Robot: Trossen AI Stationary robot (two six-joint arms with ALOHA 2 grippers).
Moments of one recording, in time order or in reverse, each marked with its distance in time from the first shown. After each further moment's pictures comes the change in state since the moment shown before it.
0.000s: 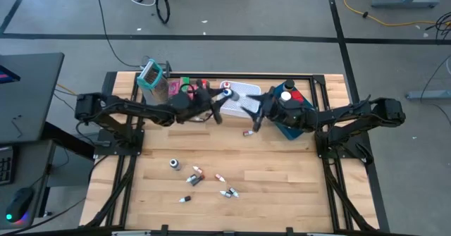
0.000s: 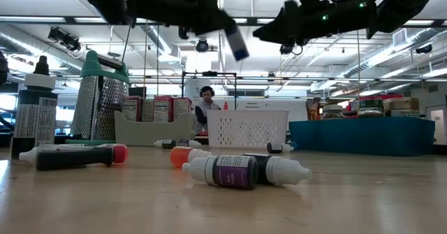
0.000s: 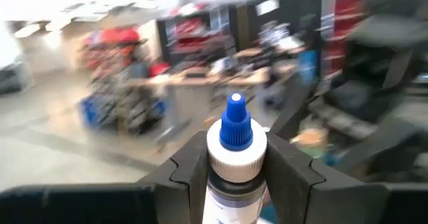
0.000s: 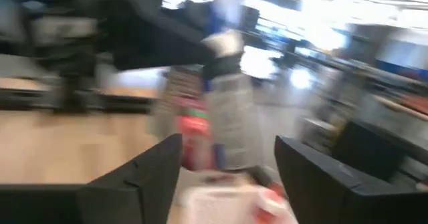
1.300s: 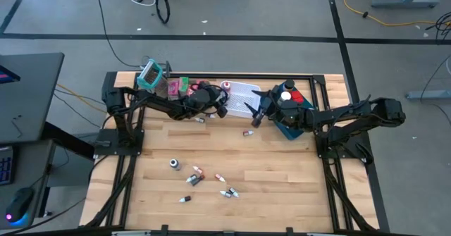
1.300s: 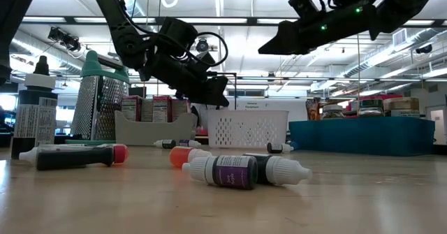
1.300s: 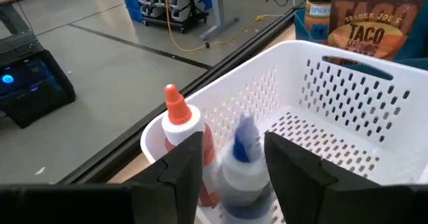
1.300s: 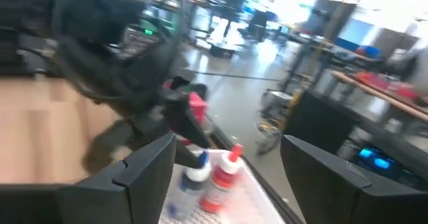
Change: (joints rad) left arm 0.195 0.340 0.007 -0.092 -0.023 -0.120; right arm -0.001 0.000 0.000 -0.097 0.197 -0.024
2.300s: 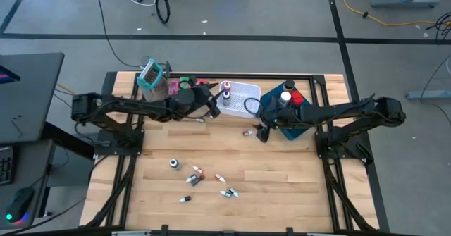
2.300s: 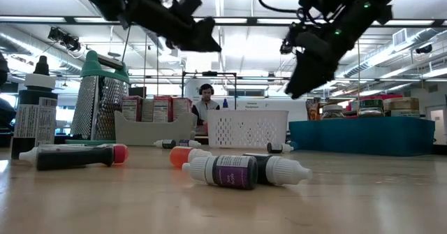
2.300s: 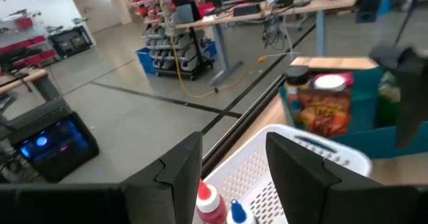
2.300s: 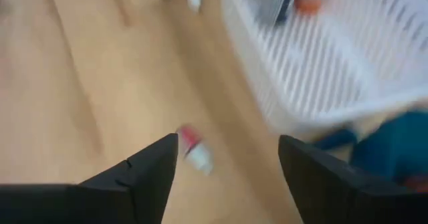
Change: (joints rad) left arm -0.134 -0.376 -0.002 -0.195 -0.133 0.166; right arm 0.016 -0.002 0.193 -0.922 -0.279 0.560
